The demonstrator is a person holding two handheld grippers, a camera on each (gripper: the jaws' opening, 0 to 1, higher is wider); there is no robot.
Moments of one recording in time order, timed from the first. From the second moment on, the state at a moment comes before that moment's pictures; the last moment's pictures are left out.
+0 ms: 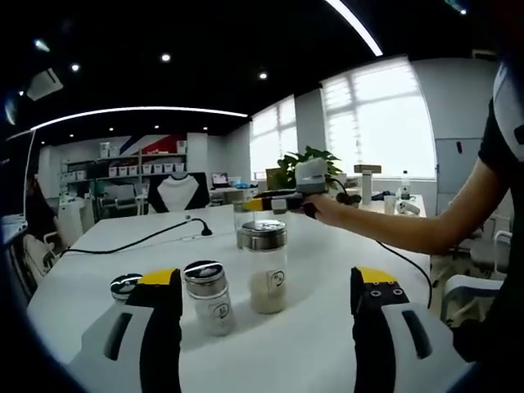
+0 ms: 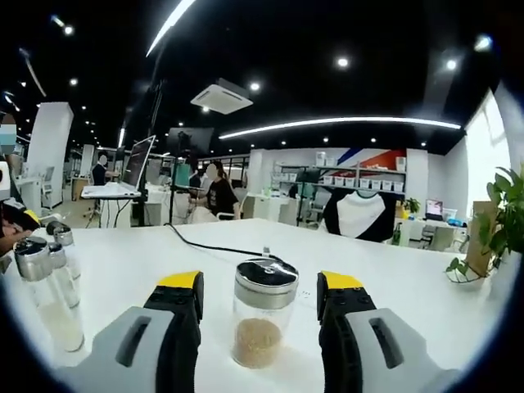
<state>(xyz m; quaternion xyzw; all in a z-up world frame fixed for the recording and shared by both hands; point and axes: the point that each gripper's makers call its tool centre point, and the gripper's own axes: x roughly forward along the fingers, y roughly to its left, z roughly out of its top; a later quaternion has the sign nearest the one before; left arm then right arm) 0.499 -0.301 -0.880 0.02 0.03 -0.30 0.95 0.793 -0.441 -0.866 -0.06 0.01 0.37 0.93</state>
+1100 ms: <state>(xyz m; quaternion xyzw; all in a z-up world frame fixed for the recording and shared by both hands) 0.511 -0.294 -0.889 0.01 0.04 -0.31 0.95 0.811 -0.431 -0.883 -0.03 0.01 0.34 0.94</state>
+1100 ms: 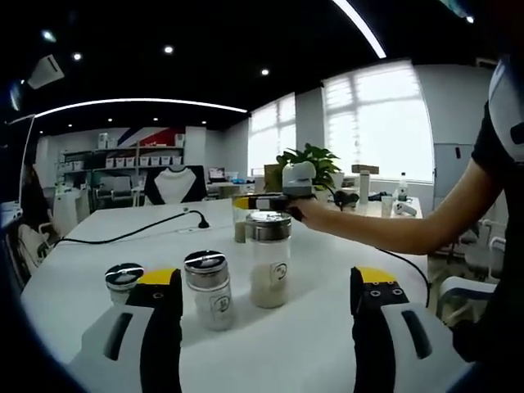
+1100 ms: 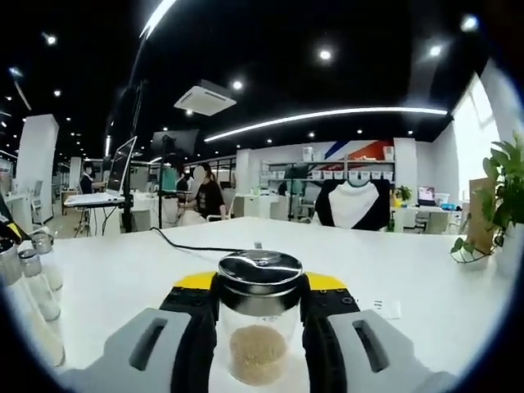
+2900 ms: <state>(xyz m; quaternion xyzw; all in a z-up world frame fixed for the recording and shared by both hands) 0.476 -0.328 -0.883 0.00 0.04 -0.35 0.94 0.701 -0.467 -0.842 -0.02 -0.04 0.33 0.94</state>
